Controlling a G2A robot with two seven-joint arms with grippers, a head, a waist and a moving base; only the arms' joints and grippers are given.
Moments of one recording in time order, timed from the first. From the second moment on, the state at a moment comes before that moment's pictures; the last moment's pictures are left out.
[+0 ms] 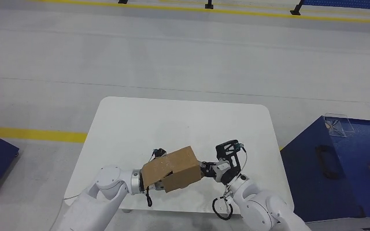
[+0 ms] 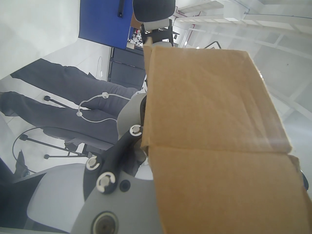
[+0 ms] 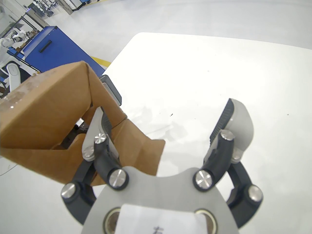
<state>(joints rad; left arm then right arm) 1.11 -1.14 -1.03 -1.50 -0.68 0.13 -1.09 -1.43 -1.05 1.11 -2.09 -0.85 0.19 0.43</state>
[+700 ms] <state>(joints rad) 1.09 -1.14 -1.04 -1.47 -0.79 0.13 -1.17 -1.50 -1.04 1.35 -2.00 -0.61 0.17 0.52</state>
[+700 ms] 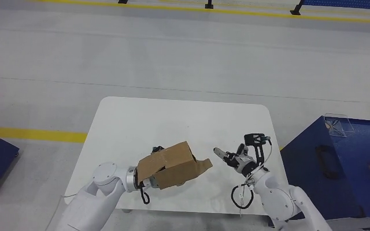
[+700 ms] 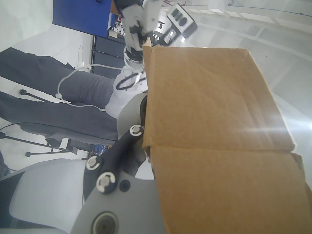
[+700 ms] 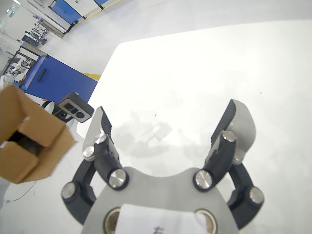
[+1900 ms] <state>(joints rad) 1.09 -1.15 -0.99 -1.48 -0.68 0.12 -1.14 -1.50 -1.04 1.41 -2.03 -0.19 -0.05 0.76</state>
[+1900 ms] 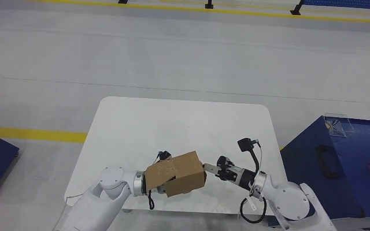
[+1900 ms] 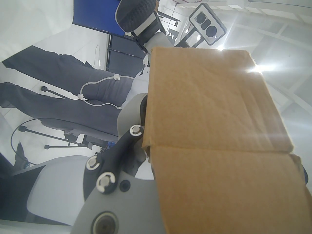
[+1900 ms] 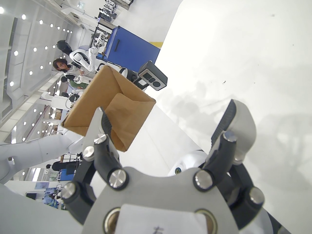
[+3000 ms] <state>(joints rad) 1.10 -1.15 -1.00 -1.47 -0.71 0.11 -1.17 -1.48 -1.04 1.38 -1.95 -0.15 -0.03 0.78</state>
